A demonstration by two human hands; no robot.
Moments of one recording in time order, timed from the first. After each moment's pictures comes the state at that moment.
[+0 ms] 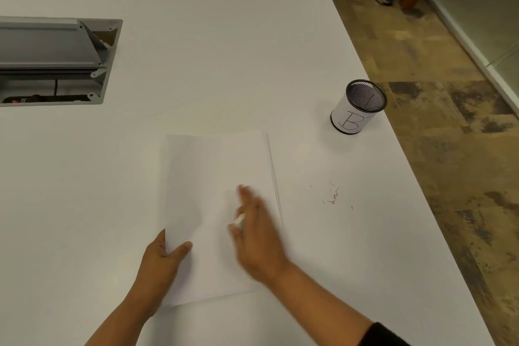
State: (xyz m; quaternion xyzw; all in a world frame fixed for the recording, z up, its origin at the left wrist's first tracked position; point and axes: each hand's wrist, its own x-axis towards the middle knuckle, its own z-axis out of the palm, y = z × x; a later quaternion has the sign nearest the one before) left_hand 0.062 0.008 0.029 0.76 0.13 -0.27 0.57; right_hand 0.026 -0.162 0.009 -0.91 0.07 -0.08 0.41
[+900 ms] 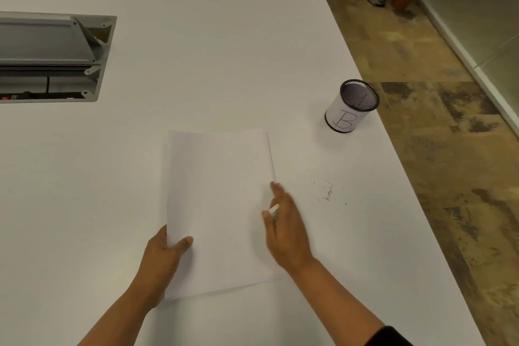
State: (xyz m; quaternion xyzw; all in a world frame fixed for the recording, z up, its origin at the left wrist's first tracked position) left_hand 0.066 0.005 0.024 0.74 0.17 -0.30 0.58; right_hand 0.006 -0.207 0.007 -0.90 0.15 -0.11 0.40
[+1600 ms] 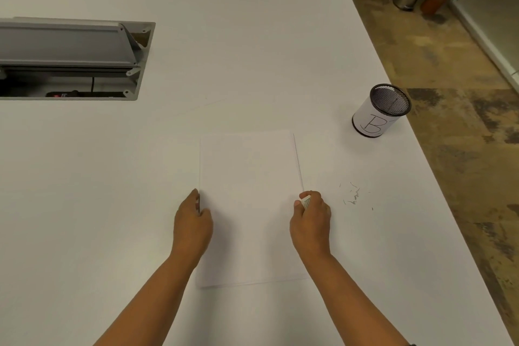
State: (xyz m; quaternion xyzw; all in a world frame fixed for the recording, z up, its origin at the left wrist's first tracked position) left_hand 0.095 -0.011 0.040 0.85 0.13 -0.21 0.47; right_hand 0.030 -0.188 0.031 -0.83 0.39 -0.08 0.39
